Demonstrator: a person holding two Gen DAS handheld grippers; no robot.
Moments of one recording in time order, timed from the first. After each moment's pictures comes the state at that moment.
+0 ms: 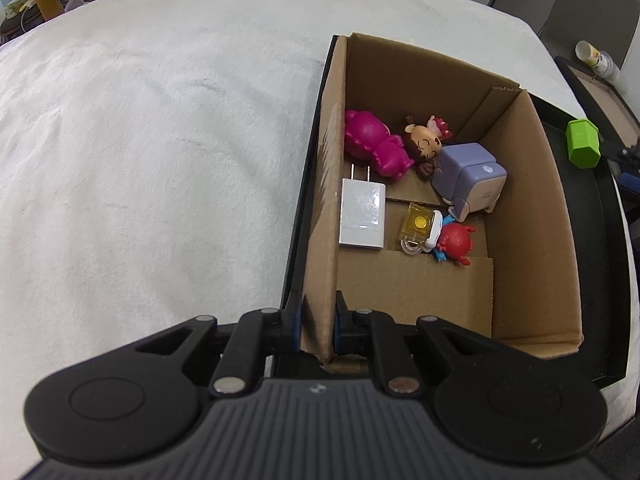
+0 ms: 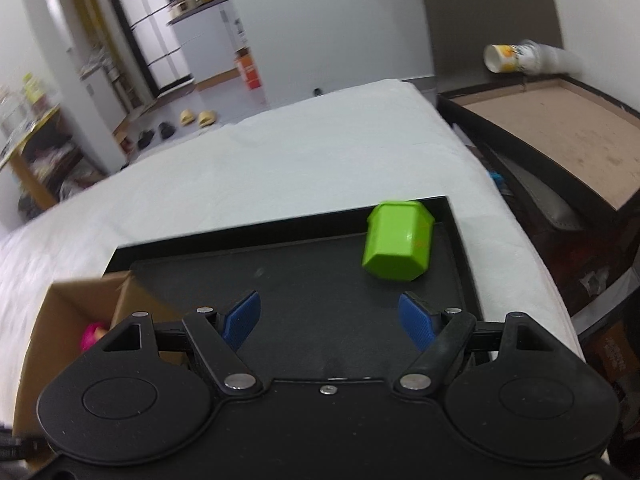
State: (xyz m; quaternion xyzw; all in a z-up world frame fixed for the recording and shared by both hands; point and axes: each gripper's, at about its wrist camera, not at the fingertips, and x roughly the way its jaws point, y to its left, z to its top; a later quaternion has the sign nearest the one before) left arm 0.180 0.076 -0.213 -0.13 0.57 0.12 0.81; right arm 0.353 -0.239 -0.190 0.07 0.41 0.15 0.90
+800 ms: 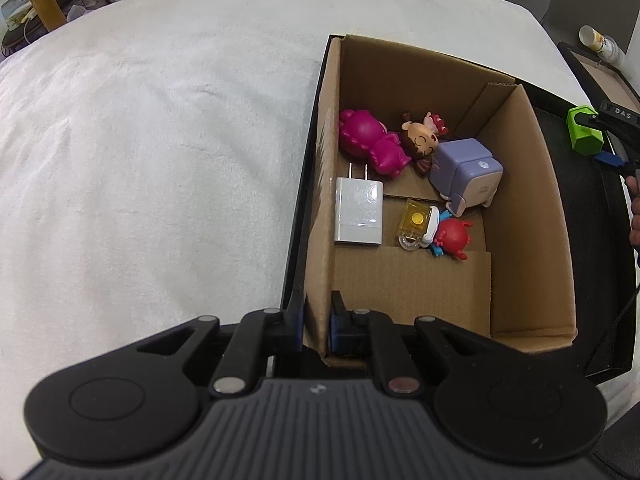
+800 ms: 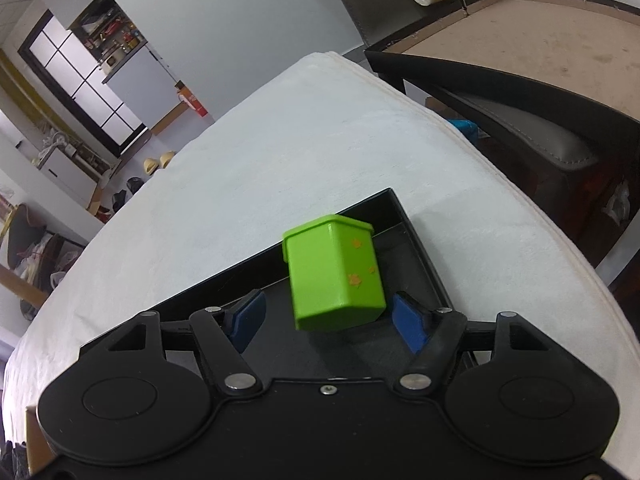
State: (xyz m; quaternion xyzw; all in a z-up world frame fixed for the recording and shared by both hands) left arm 0.183 0.065 -0.201 -0.10 0.58 0.13 0.80; right arm 0.412 -0.269 -0.244 0.19 0.44 0.10 0.87
